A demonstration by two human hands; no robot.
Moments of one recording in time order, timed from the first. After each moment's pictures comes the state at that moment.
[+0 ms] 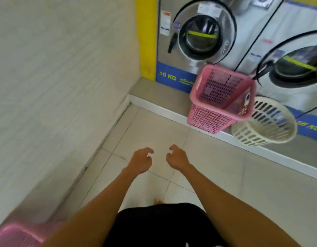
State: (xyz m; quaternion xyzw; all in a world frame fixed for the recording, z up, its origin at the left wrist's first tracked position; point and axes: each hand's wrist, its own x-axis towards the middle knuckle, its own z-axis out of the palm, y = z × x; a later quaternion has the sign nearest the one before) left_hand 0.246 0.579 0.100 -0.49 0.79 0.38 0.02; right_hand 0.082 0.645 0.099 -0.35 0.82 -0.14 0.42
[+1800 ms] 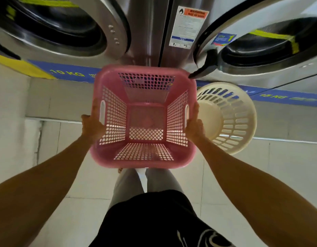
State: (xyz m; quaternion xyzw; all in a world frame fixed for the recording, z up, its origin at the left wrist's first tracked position) left_hand -0.320 0.239 -0.029 -0.54 0.78 0.29 0.12; right_hand -0.565 0.506 -0.037 -0.13 0.92 -0.13 0.34
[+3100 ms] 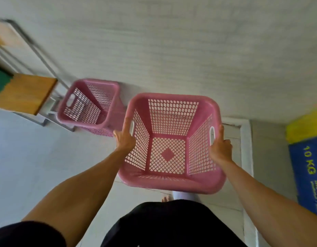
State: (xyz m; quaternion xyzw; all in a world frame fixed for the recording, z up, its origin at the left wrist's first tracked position) left_hand 0.287 0.682 0.107 -0.94 0.13 0.16 -0.28; right_hand 0.047 0.449 0.105 -0.76 0.56 0.00 0.32
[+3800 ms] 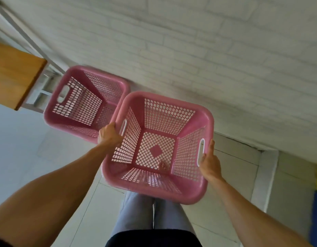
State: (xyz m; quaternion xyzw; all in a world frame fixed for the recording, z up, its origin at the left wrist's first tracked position) left_hand 0.560 0.639 0.010 -0.96 0.01 0.25 -0.14; right_hand 0.297 0.379 -0.012 -0.78 0.49 0.18 0.34
